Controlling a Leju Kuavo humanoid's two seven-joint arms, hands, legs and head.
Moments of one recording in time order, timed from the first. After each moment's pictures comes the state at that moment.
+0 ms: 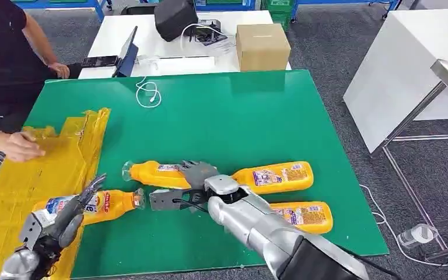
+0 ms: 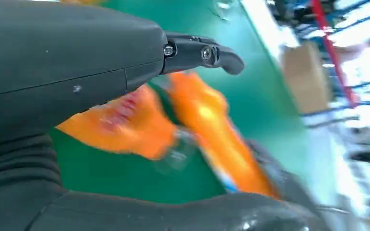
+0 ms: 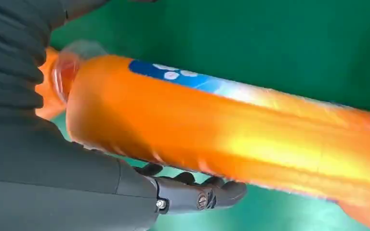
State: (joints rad) left arm -0.05 0.24 0.04 -1.22 -0.11 -0.51 -0.70; right arm -0.78 0.35 0.98 -0.37 0.75 0.14 0.22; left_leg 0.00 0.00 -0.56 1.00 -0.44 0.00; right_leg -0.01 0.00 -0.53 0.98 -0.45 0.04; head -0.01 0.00
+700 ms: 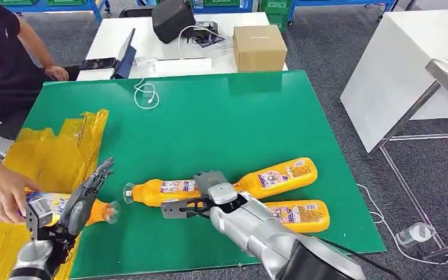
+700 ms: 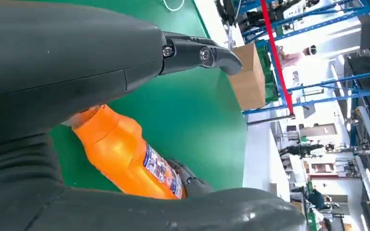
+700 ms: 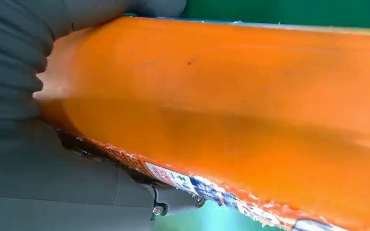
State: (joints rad) left arm -0.10 0.13 0.09 -1.24 -0.10 -0.58 -0.70; right arm -0.76 0.33 1.04 -0.29 0.78 0.13 0.33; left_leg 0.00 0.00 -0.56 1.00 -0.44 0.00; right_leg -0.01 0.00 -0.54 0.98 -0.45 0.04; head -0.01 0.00
